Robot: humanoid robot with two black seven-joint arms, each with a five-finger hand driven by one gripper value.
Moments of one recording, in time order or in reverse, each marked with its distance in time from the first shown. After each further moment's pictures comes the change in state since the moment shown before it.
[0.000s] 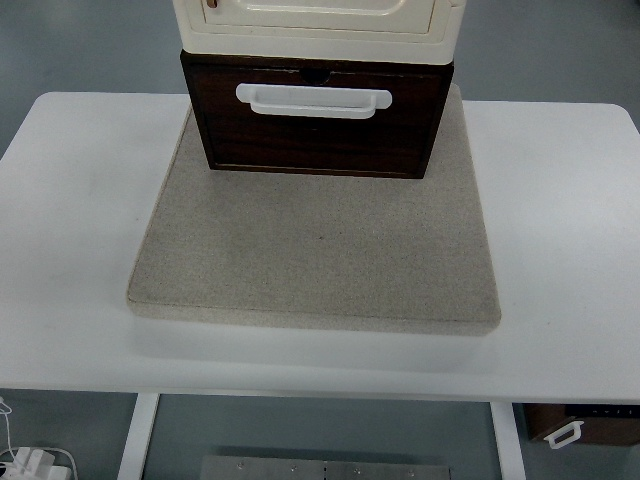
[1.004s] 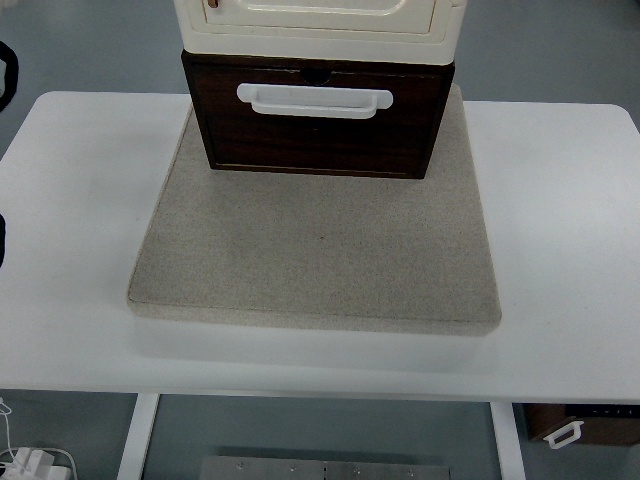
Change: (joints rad) left arm 0.042 -0.187 -0.056 0.867 -0.306 0.152 0.022; right arm -0.002 0.000 0.002 0.001 -0.004 0.001 0.000
